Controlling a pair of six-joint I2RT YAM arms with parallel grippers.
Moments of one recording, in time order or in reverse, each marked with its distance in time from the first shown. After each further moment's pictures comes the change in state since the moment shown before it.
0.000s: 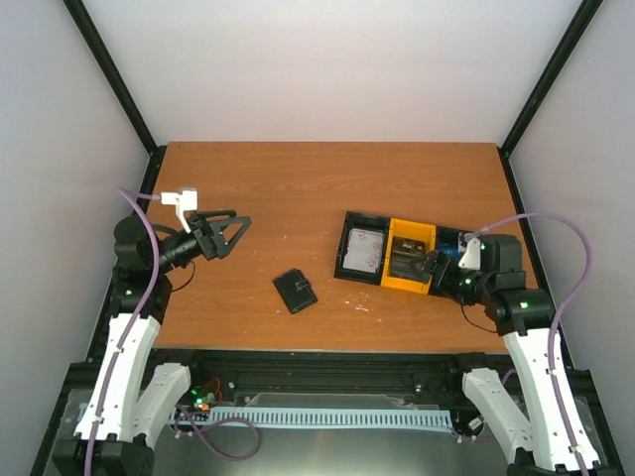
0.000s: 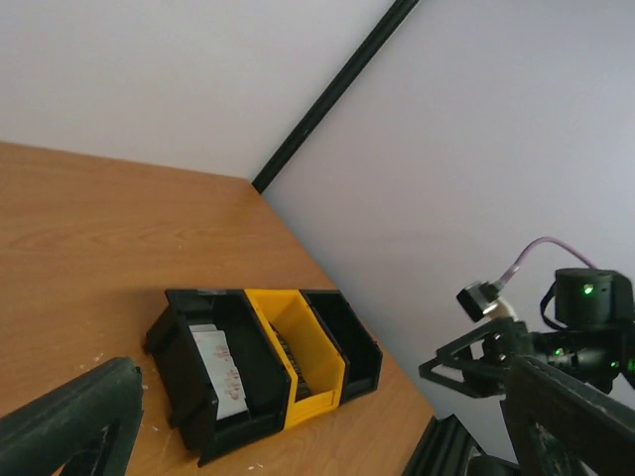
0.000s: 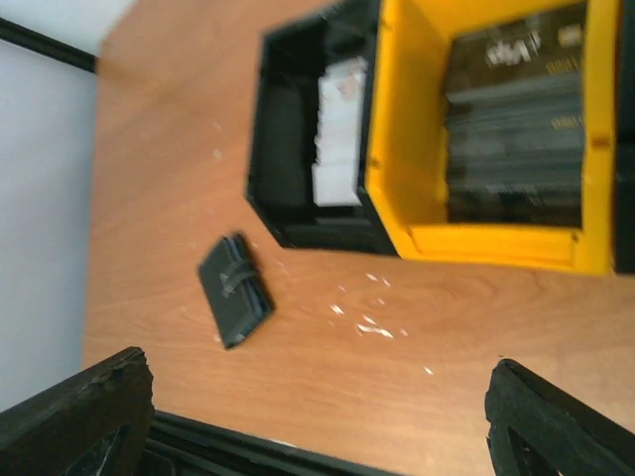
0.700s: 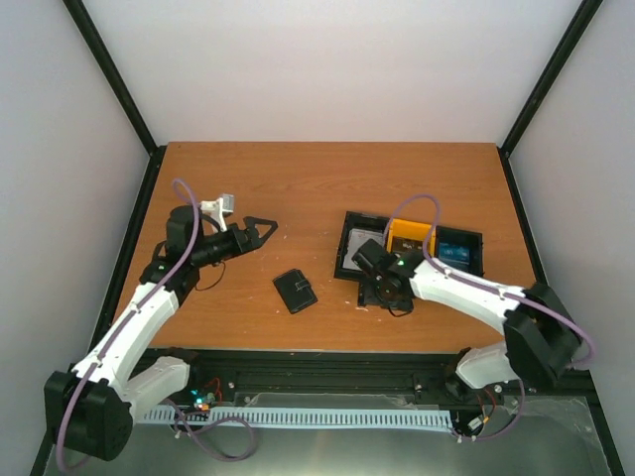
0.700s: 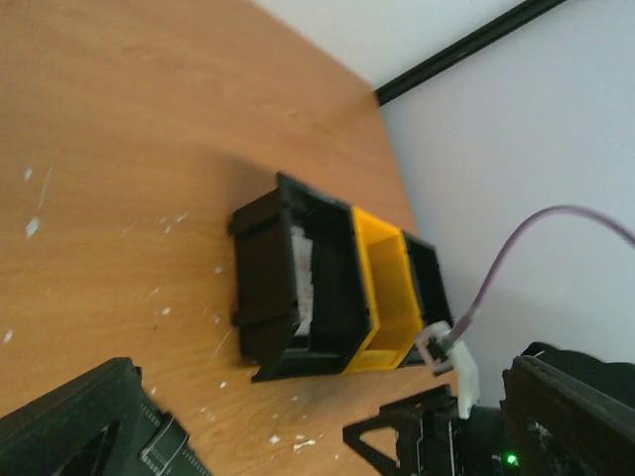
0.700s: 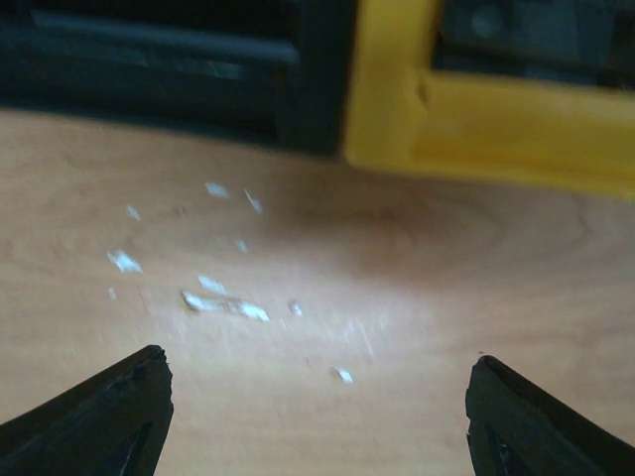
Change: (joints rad) left arm -0.216 0.233 -0.033 -0.092 -0.301 -0.090; right arm 0.714 0.660 -0.033 0.096 0.568 0.279
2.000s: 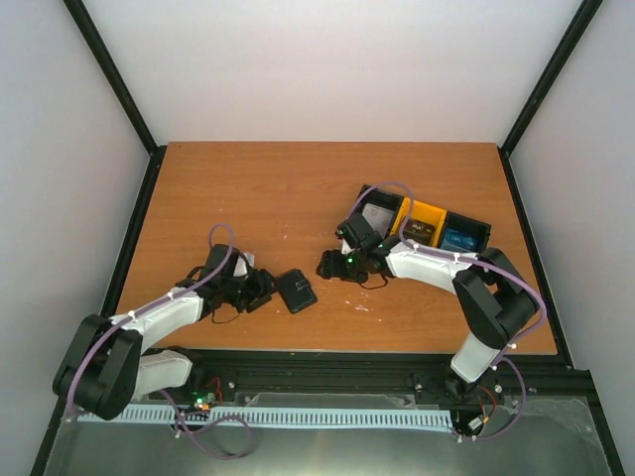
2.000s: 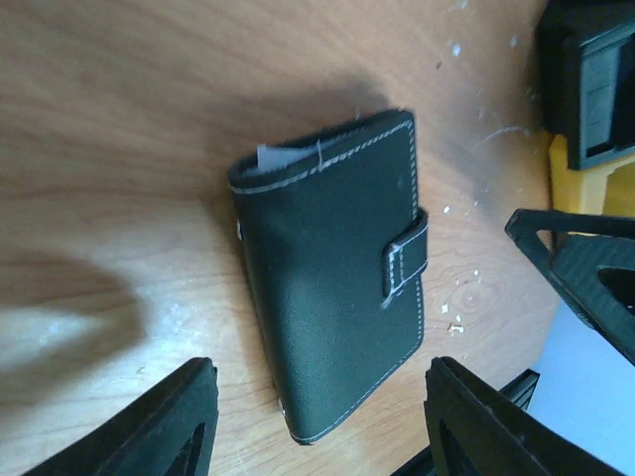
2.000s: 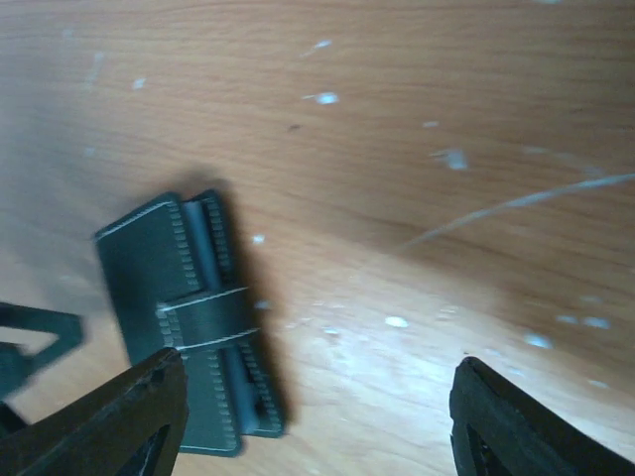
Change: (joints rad) left arm -0.142 0.201 -0.297 0.004 -0.101 -0.251; right arm -0.095 0.316 0.135 0.515 -0.329 -0.185
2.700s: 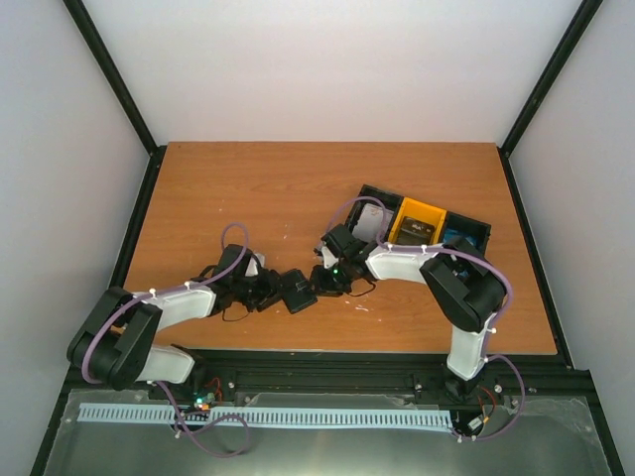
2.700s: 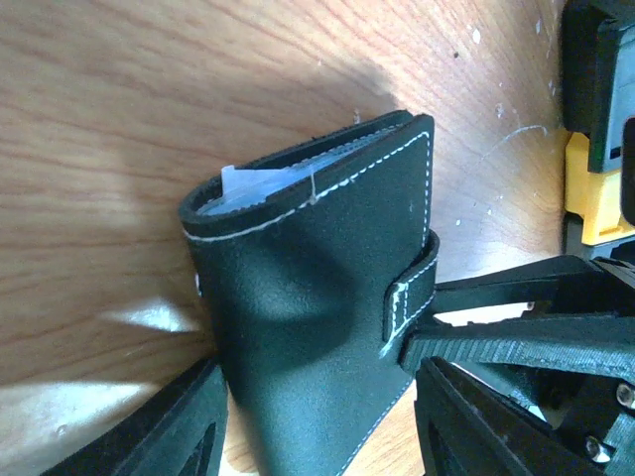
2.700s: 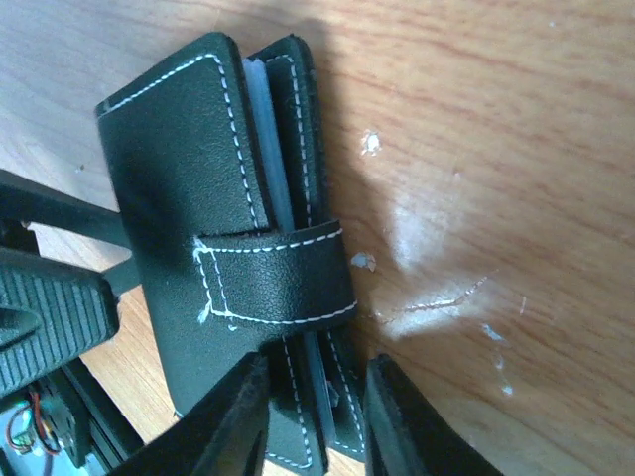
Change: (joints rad) left arm -0.096 0.191 0.009 0.177 -0.021 -0.068; right arm 0.078 0.180 0.036 0.093 -0.258 -0.030
